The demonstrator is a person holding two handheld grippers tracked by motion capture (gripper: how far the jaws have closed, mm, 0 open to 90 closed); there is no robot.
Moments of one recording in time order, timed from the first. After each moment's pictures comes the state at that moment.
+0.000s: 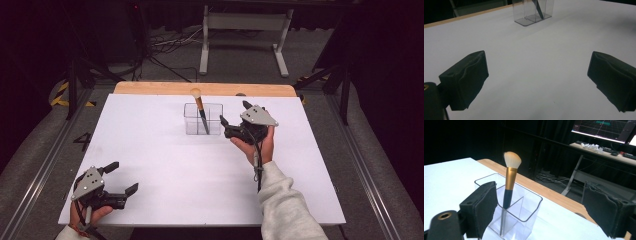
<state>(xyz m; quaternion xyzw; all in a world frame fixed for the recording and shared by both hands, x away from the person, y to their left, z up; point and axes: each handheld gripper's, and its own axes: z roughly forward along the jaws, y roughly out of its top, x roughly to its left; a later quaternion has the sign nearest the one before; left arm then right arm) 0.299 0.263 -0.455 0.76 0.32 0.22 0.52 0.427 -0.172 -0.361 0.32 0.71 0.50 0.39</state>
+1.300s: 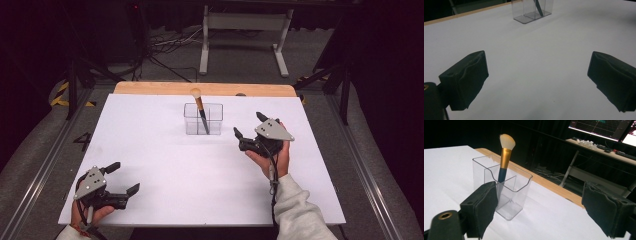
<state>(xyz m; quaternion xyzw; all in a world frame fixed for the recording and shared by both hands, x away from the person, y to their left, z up) 0.301 0.261 -0.457 0.76 0.32 0.22 0.52 0.396 -0.208 -0.374 0.31 0.72 0.48 0.40</state>
